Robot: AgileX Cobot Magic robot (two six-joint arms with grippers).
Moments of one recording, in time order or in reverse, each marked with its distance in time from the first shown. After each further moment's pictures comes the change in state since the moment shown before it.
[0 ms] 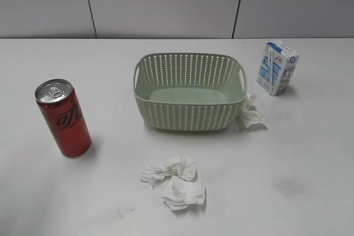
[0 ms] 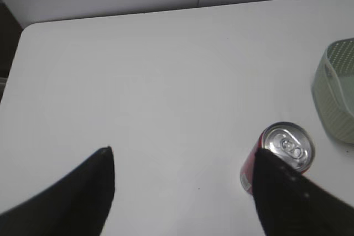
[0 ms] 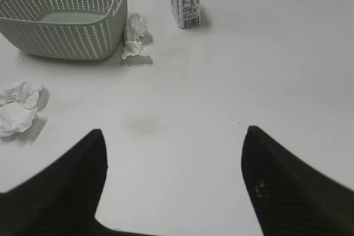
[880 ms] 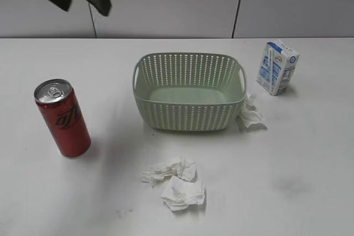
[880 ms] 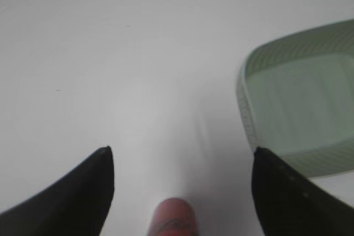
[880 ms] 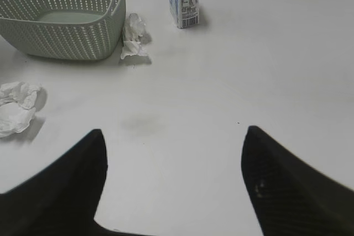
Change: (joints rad) left arm -0.310 0.841 -0.681 0.012 0.219 -0.152; right arm 0.000 0.000 0.000 -0.002 0.000 0.000
